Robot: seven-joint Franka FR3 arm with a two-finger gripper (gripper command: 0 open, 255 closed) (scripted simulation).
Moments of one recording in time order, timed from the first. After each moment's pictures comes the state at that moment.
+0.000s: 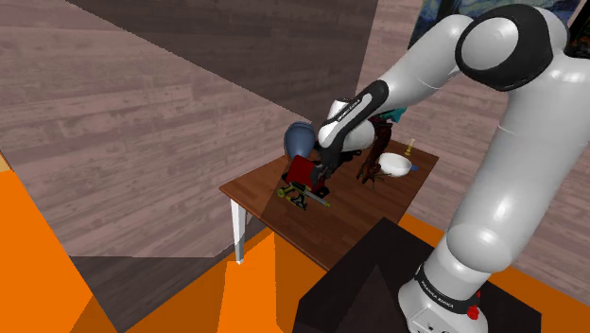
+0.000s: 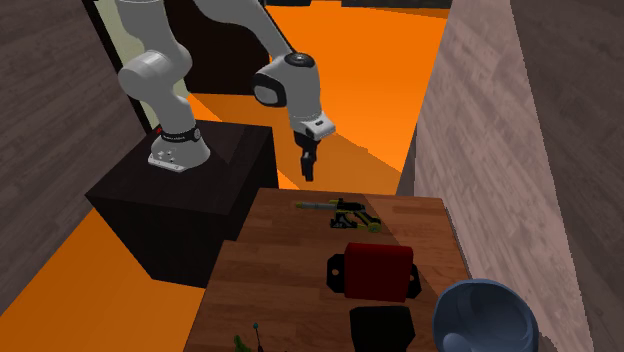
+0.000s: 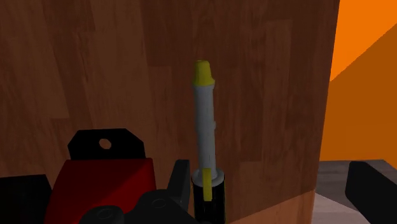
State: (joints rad) arm -0.07 0.12 -0.15 -2.47 0.10 2.66 -0.36
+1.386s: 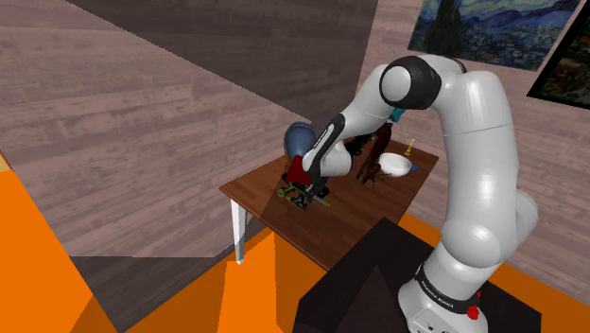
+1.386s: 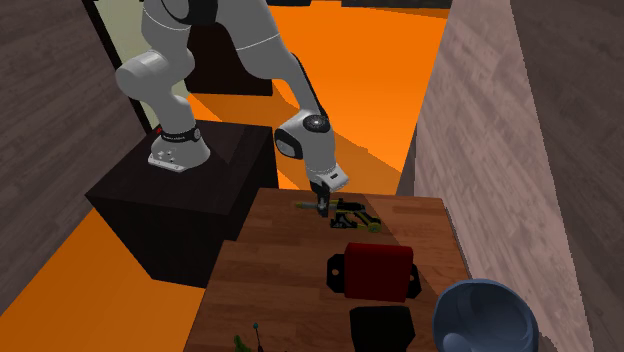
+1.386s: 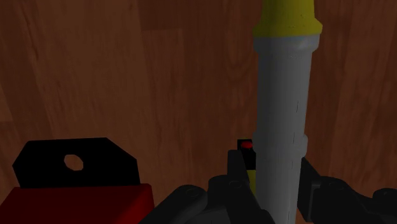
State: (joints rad) arm -0.20 0.59 -0.04 -2.21 0.27 2.88 -0.54
